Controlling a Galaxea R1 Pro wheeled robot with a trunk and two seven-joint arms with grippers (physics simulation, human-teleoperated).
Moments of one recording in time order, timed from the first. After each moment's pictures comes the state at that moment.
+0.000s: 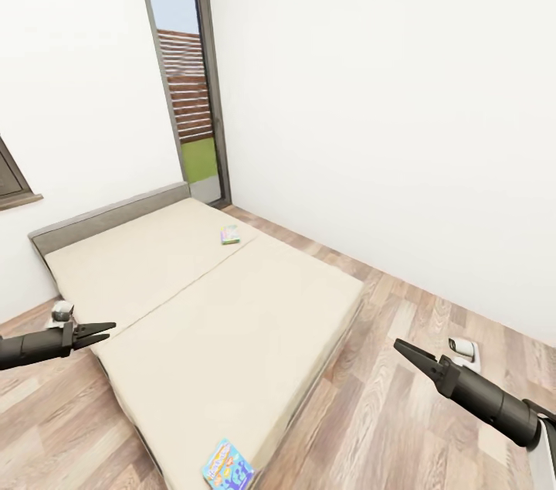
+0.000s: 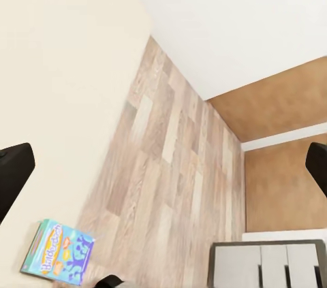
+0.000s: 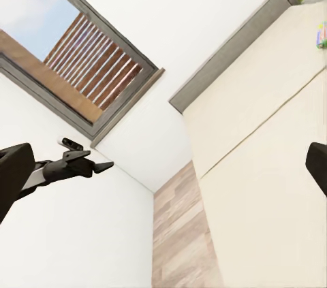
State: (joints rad) left arm -0.88 0.62 0.18 -0.25 0.01 0.56 -1.48; right arm -0.19 -0.04 -0.60 -1.55 -0.18 0.82 1.38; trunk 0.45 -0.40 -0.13
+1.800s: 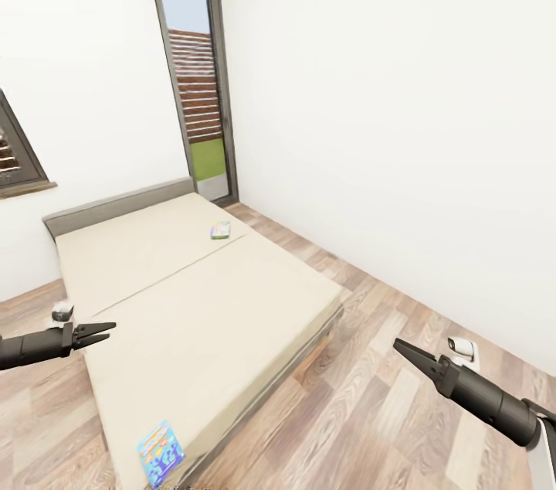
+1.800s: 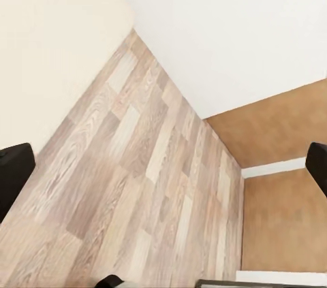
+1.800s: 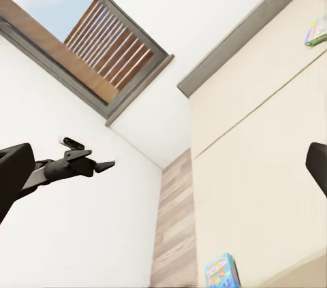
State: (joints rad) left arm -0.88 0.62 0.18 -0.25 0.01 0.56 -1.48; right arm -0.19 -0.04 -0.59 -1.56 -0.18 0.82 1.38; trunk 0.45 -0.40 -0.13
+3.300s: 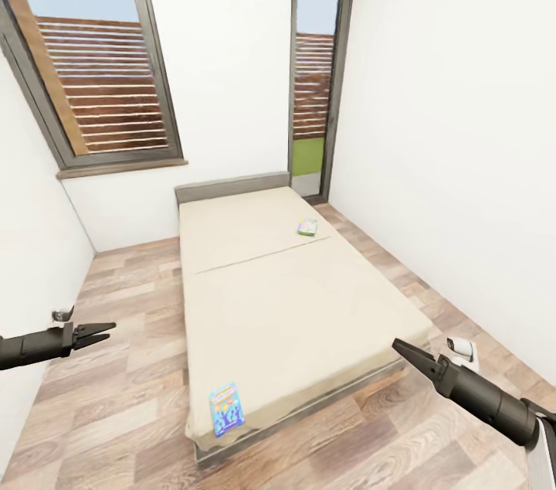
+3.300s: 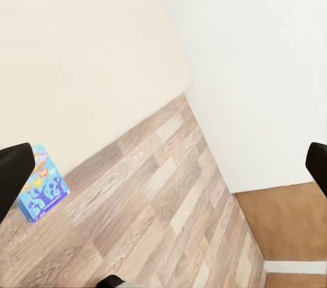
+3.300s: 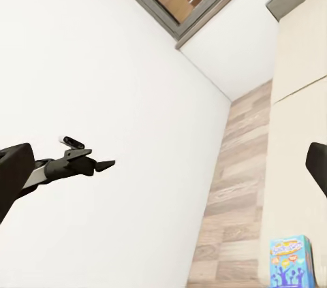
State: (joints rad) left arm -0.88 0.62 0.18 -0.25 0.01 0.56 -1.48; right arm -0.19 -0.04 -0.59 -1.56 -0.18 0.82 1.38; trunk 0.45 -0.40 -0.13
